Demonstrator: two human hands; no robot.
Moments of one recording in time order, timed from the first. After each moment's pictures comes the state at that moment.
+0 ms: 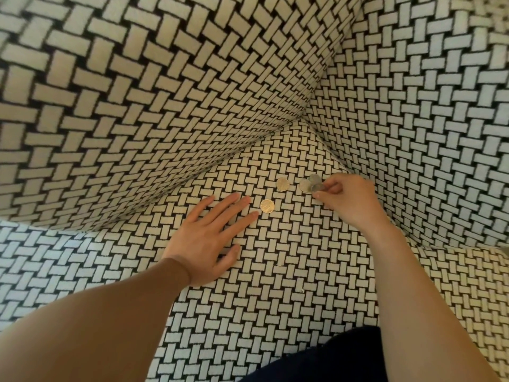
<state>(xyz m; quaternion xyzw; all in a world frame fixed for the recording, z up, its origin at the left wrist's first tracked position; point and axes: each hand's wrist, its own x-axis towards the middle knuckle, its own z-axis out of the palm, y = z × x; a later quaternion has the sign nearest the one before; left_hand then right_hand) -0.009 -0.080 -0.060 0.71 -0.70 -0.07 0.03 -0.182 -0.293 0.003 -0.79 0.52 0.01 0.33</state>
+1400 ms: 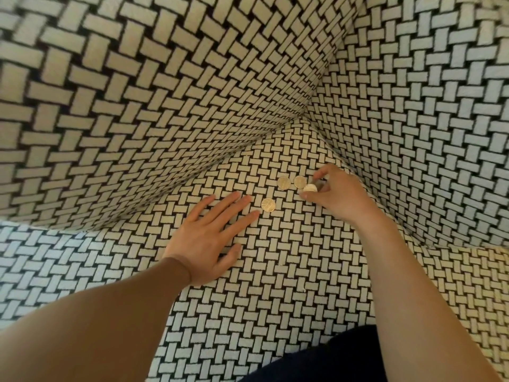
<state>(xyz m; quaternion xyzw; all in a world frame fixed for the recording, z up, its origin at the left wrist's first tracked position) -0.009 -0.081 -0.062 0.71 -0.70 -0.07 0.03 -0.167 -0.294 -0.004 -0.80 0.49 0.06 0.34</state>
